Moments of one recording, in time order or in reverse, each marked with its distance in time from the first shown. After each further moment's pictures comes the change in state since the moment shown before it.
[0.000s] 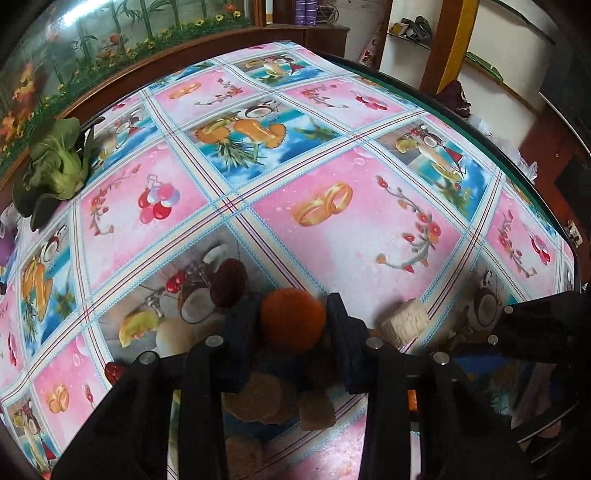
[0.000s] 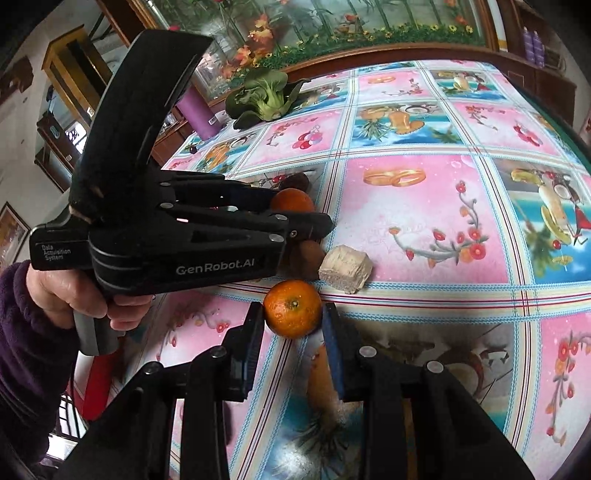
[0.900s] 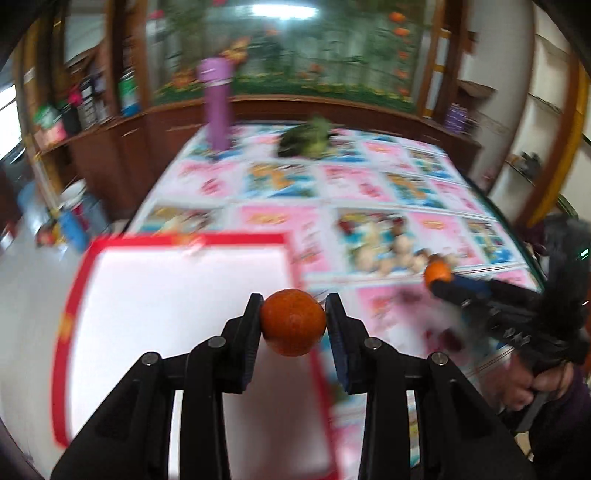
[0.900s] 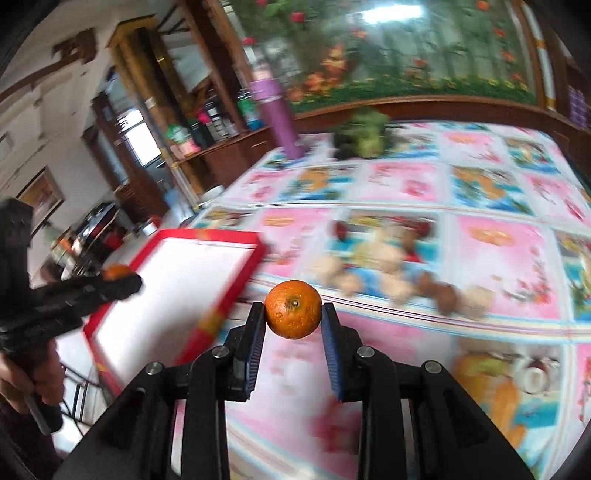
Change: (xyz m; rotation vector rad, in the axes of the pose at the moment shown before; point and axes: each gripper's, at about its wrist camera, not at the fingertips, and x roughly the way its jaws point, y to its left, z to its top) left arm -0.205 0.037 -0.205 -0.564 -0.274 0.333; right arm -0.019 0.111 -0.009 -0.197 -0.117 0.134
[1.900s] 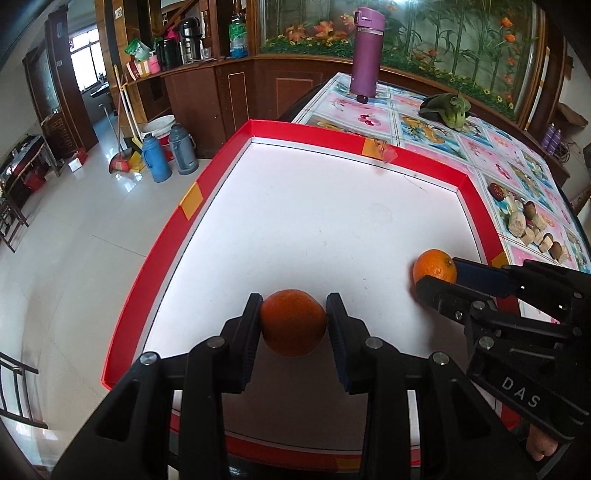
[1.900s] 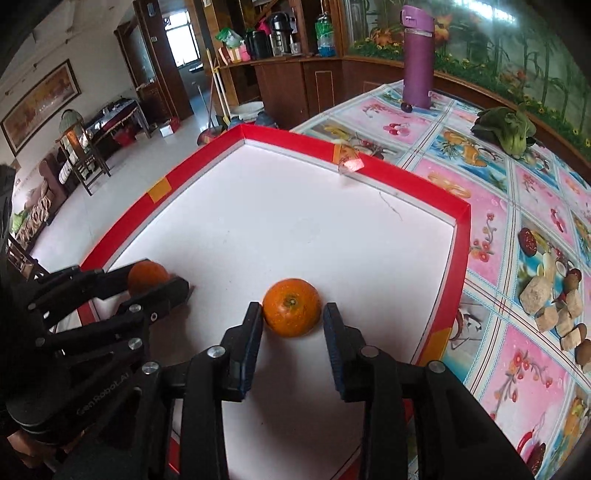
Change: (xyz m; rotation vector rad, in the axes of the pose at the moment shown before) left arm 0.016 0.110 -0.069 -0.211 0.104 0.282; right arm 0.128 0.152 -0.011 -0.268 0.302 -0.031
